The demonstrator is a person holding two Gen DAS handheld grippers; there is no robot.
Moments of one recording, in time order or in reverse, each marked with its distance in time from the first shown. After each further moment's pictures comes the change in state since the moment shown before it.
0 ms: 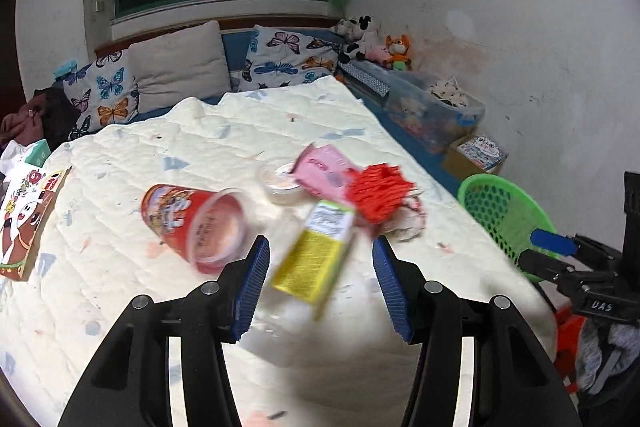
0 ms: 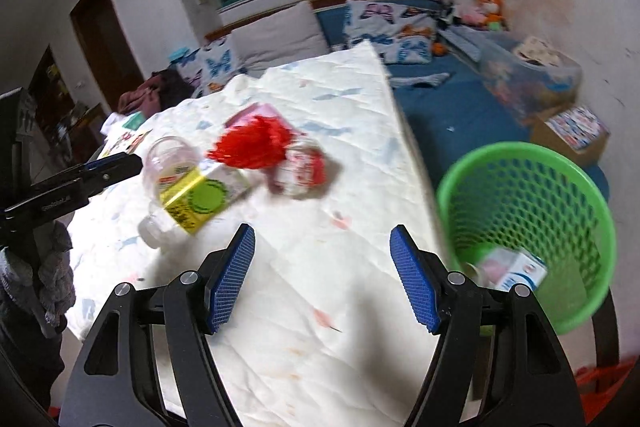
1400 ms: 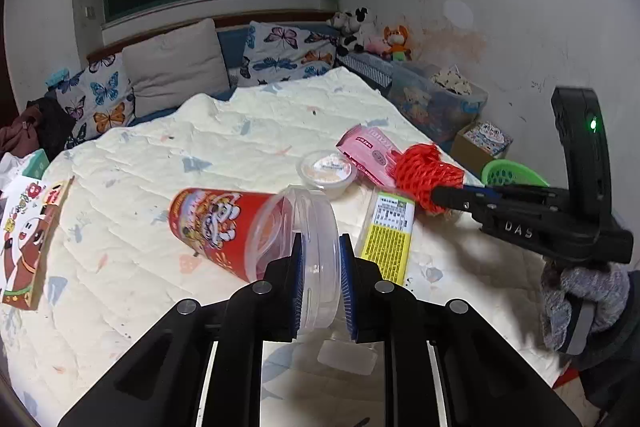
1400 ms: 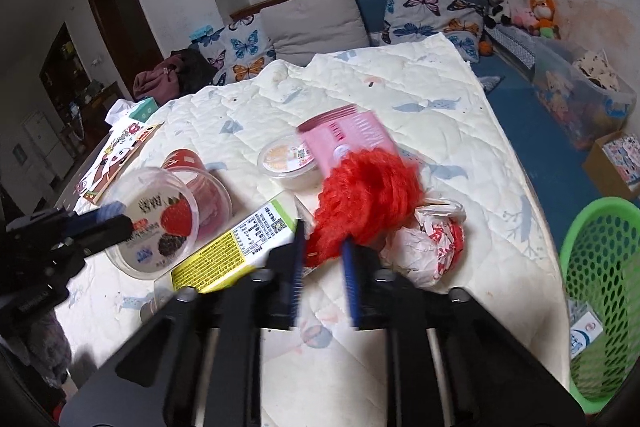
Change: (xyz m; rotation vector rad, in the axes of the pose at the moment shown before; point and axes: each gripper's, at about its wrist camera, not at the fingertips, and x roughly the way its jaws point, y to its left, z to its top) left arm 0.009 0.044 0.003 0.049 0.006 -0.015; right arm 0.112 0.061 0.053 -0.039 0.045 0.057
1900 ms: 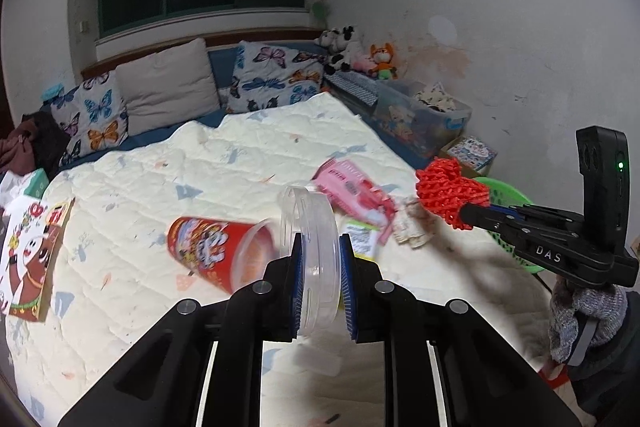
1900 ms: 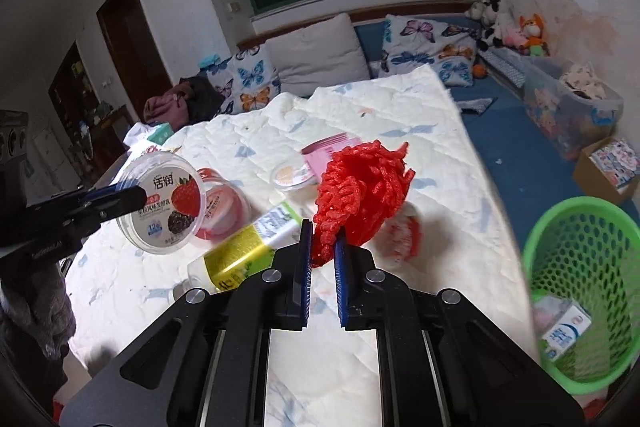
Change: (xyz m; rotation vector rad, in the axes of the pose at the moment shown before) left arm -0.033 -0.022 0.017 0.020 -0.056 -0.044; right arm -0.078 -0.018 -0.015 0.019 -0.110 0.004
